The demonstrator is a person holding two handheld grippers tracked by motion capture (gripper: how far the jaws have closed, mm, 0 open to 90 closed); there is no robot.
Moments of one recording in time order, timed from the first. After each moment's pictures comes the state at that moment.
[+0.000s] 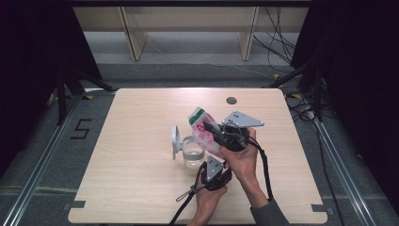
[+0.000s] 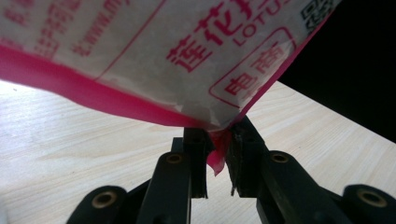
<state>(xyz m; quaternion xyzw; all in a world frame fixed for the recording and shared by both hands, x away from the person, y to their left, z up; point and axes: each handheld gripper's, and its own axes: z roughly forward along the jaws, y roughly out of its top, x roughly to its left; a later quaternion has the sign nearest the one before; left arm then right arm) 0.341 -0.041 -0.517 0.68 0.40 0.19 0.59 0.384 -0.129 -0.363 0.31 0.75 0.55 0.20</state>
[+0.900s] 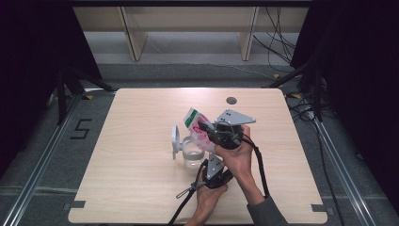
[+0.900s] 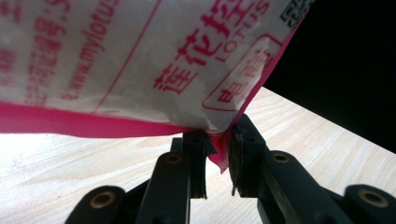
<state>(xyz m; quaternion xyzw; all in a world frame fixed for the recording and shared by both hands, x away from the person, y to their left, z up) 0.346 -0.042 -0.512 0.68 0.37 0.18 0.60 0.391 -0.115 -0.363 0.29 0.77 0.54 0.20</state>
